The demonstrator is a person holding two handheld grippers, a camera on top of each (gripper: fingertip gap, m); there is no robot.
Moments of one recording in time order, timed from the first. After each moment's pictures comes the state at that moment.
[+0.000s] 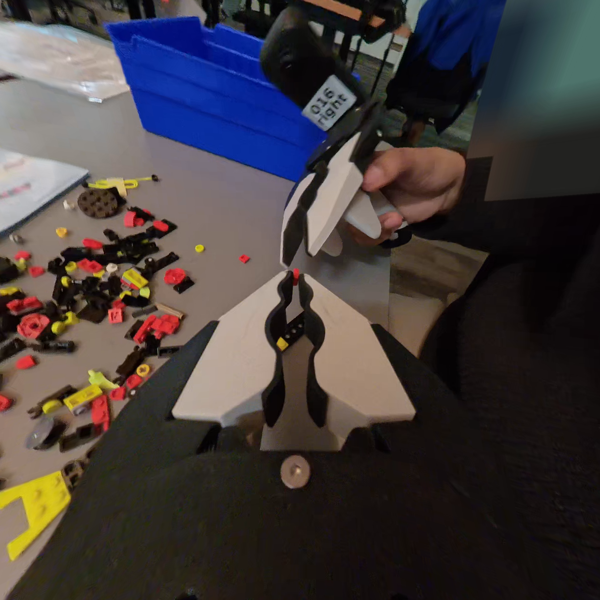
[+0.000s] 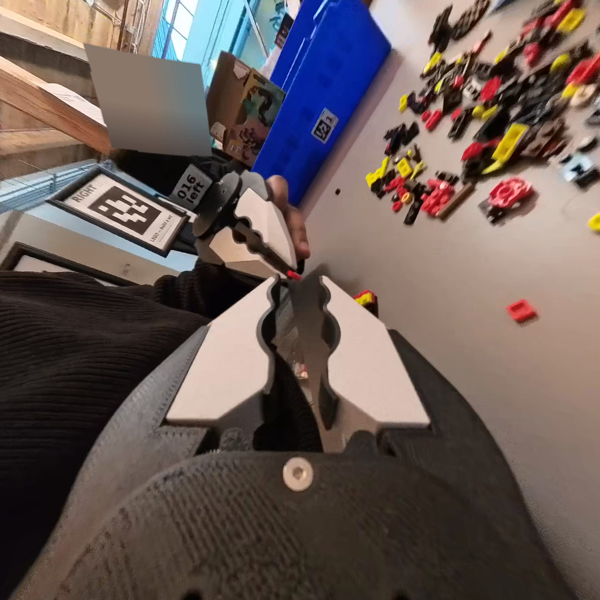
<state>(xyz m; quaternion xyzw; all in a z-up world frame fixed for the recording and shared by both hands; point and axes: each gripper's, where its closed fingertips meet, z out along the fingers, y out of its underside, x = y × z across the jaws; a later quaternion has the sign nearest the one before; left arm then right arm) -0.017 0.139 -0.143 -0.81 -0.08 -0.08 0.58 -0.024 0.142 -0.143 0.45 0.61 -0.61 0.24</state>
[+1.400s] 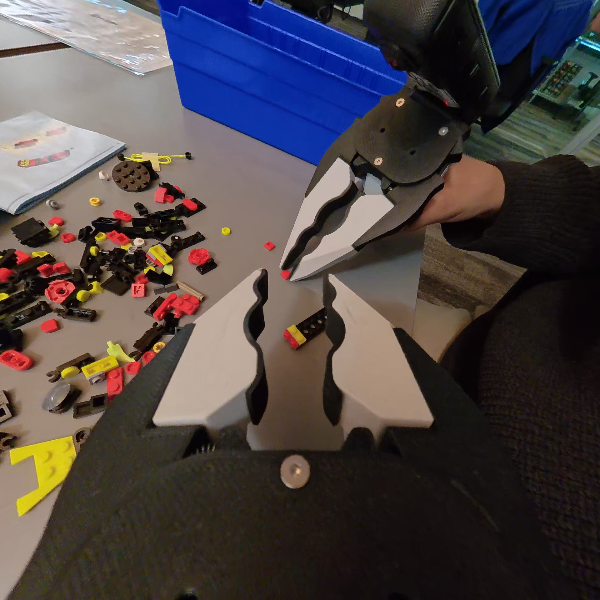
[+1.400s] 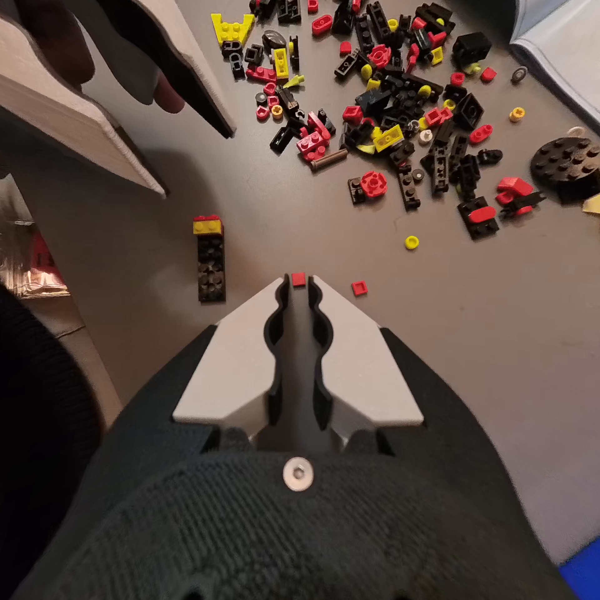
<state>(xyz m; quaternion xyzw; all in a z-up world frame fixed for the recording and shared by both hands) -0.032 0.140 -0.156 -0.82 -0.13 -0.05 0.56 -0.043 0.181 -0.217 0.35 0.87 -0.33 -0.13</state>
